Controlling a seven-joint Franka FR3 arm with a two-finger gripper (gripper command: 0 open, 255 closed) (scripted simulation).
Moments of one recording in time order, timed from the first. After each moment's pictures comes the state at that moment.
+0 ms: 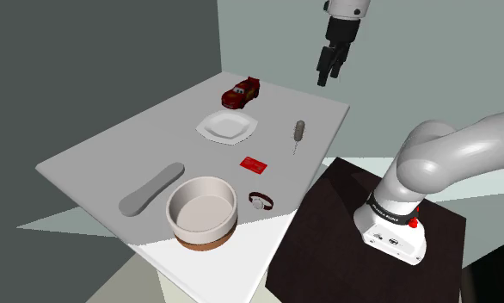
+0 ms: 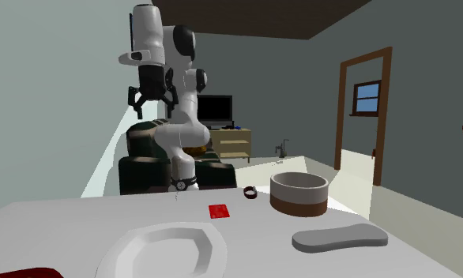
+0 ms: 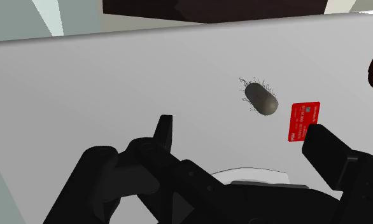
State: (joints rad) arm 0.00 -0.78 -0.07 -2.38 -0.01 1.60 -0.08
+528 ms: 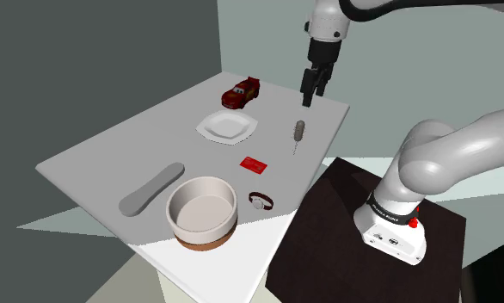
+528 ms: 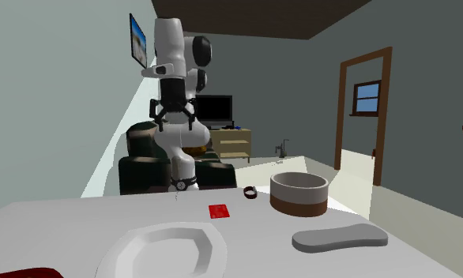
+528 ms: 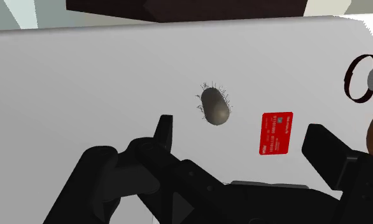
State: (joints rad) arm 0.06 -0.76 0.04 -2.46 0.06 1.67 0.01
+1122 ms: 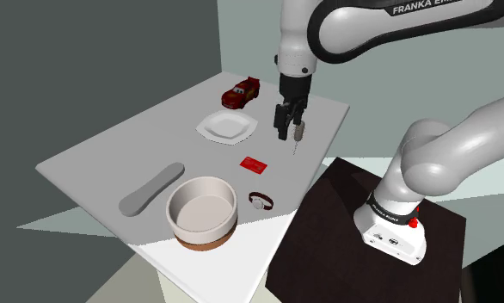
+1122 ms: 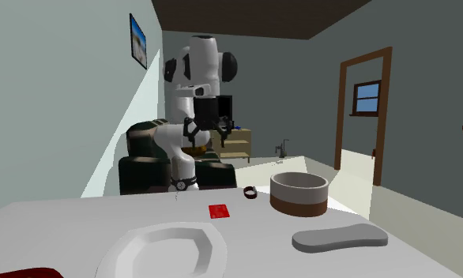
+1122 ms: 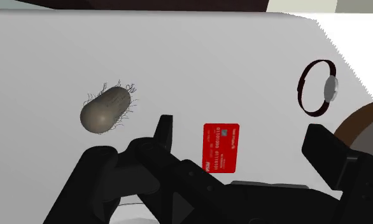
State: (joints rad) arm 0.16 -0.62 0.21 -2.50 0.18 1.81 0.15
